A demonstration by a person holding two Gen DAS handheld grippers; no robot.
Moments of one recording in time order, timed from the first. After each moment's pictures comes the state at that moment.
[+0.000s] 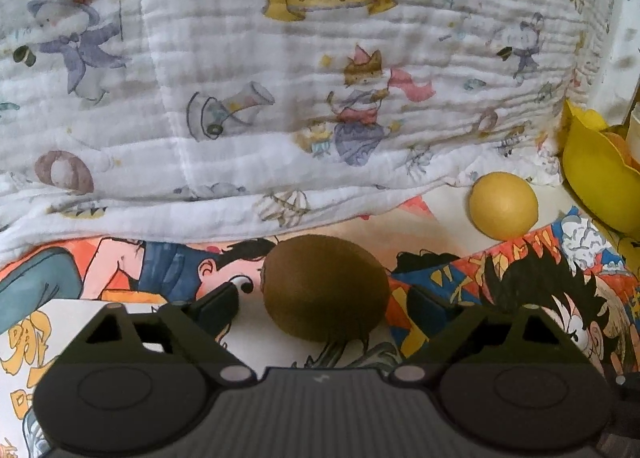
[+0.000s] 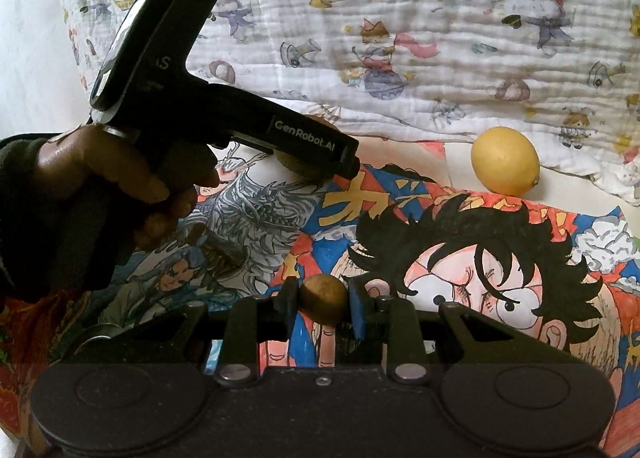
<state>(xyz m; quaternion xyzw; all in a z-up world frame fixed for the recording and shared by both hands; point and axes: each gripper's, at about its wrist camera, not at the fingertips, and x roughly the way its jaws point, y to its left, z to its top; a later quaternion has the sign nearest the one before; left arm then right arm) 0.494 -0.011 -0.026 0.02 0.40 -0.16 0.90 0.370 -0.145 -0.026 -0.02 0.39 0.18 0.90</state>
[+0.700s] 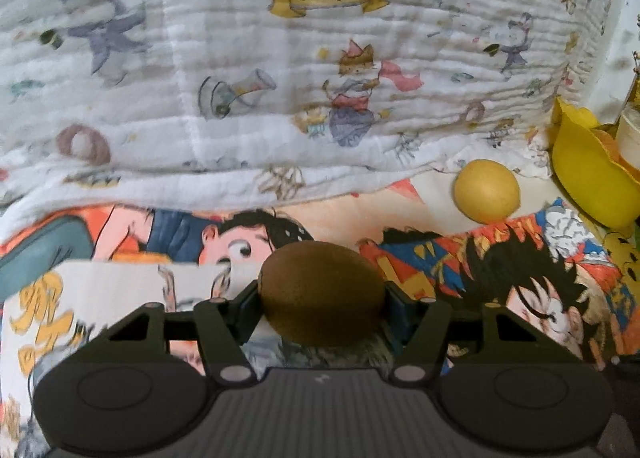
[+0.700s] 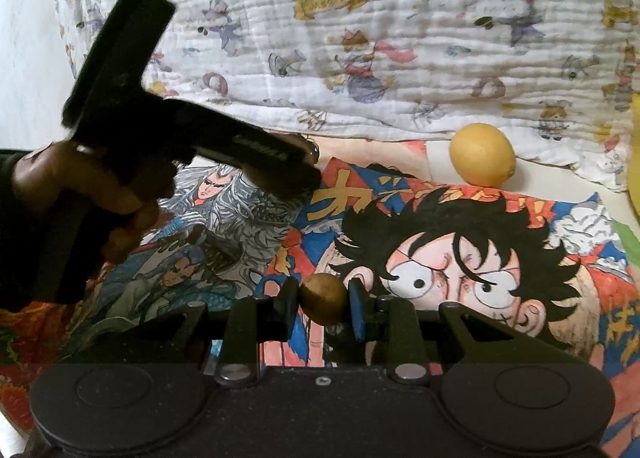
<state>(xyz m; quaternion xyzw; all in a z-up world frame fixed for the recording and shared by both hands) 0.467 -0.006 -0.018 0.00 0.42 -0.15 0.89 0.351 -0.159 -0.017 0.00 0.38 0.17 0.91</state>
